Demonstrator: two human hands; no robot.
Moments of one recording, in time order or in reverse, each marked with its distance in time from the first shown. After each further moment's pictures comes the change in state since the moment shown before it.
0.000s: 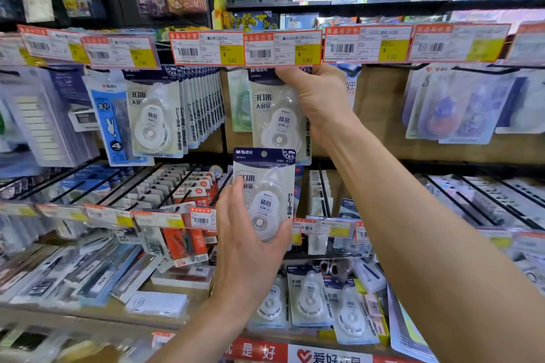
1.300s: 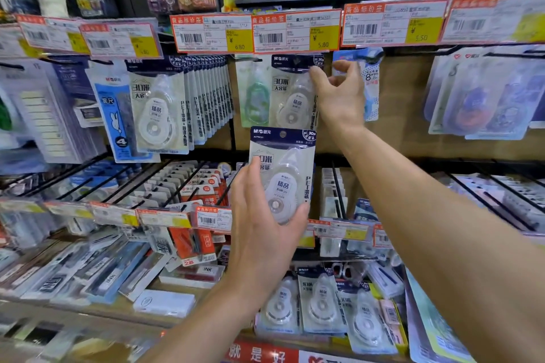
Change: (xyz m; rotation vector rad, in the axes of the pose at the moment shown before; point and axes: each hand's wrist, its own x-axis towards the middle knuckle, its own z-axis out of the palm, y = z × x) left_hand 0.025 -0.002 0.013 0.013 0.011 0.093; right_hand 0.036 0.048 -0.023 -0.506 0.308 -0.060
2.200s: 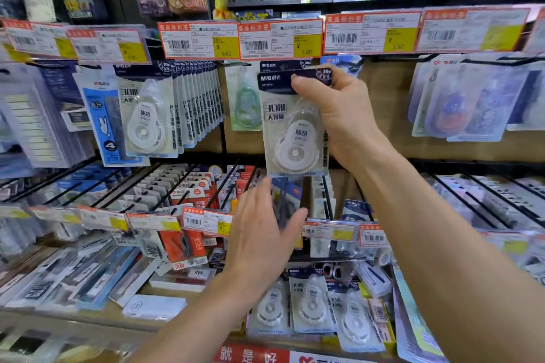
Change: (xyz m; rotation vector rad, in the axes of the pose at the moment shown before) left_hand 0.006 -0.006 0.014 0.212 -0.195 -0.049; right_hand -0.054 -0.039 -0.047 0.475 -0.371 -0.006
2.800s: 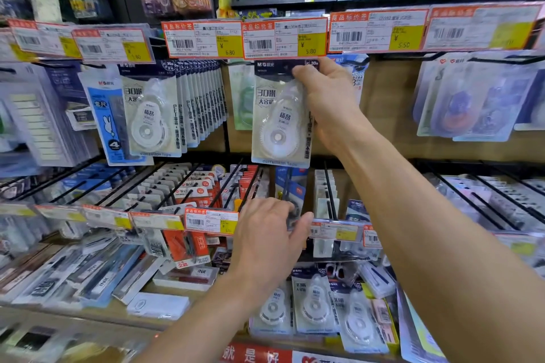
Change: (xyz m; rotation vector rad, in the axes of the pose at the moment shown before) left_hand 0.000 0.003 0.000 0.239 -0.058 0.125; right_hand 0.033 0.011 0.019 -0.103 0.092 0.032
